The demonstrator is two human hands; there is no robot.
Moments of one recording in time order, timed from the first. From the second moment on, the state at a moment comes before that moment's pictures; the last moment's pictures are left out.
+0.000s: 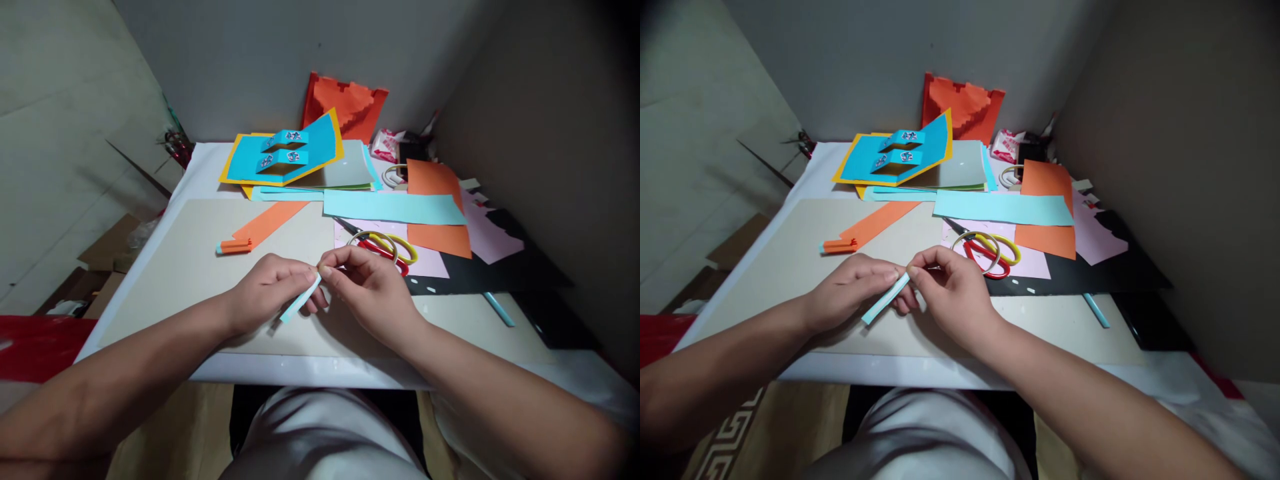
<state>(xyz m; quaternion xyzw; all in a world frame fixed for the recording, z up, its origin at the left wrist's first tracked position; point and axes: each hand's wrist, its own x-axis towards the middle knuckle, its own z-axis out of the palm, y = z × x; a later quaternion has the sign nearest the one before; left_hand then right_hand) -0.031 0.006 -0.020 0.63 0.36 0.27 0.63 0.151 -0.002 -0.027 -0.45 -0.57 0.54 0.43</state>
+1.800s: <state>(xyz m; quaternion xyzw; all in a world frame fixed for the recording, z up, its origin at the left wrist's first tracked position) -0.025 0.004 -0.016 0.61 0.44 0.28 0.59 0.163 0.008 -0.023 -0.41 -0.50 0.57 0.51</state>
